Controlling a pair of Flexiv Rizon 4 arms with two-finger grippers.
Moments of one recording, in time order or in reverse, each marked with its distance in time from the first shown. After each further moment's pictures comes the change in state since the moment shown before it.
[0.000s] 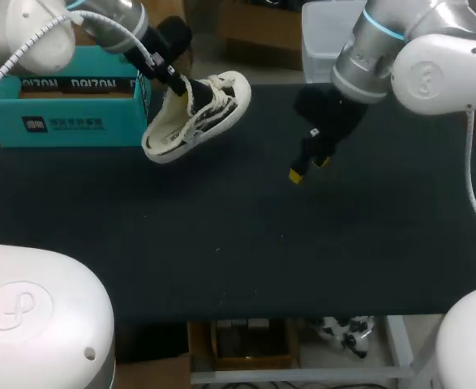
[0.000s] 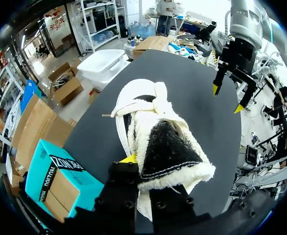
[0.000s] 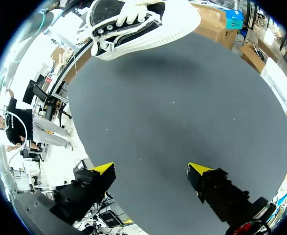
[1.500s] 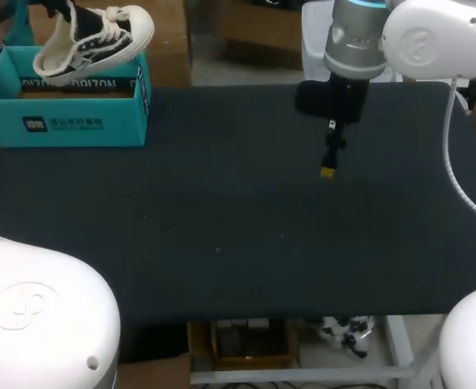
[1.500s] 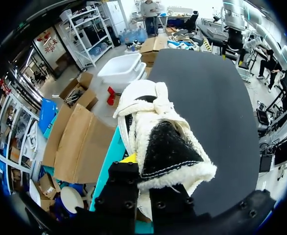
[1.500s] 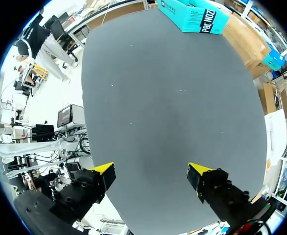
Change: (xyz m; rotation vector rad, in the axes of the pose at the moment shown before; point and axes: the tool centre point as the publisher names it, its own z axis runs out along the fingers) left arm -0.243 0.084 -0.120 0.021 -0.057 0.225; right arm -0.025 -0.021 -0.044 0.238 -0.108 -0.456
